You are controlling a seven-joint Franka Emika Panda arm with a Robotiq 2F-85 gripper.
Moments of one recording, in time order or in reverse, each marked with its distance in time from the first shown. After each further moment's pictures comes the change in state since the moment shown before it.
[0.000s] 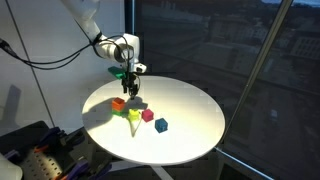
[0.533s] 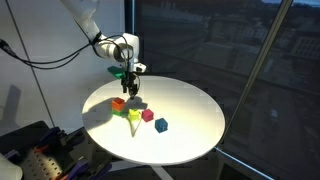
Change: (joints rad) arm 0.000 -0.006 0.002 -0.006 0.000 0.000 -0.008
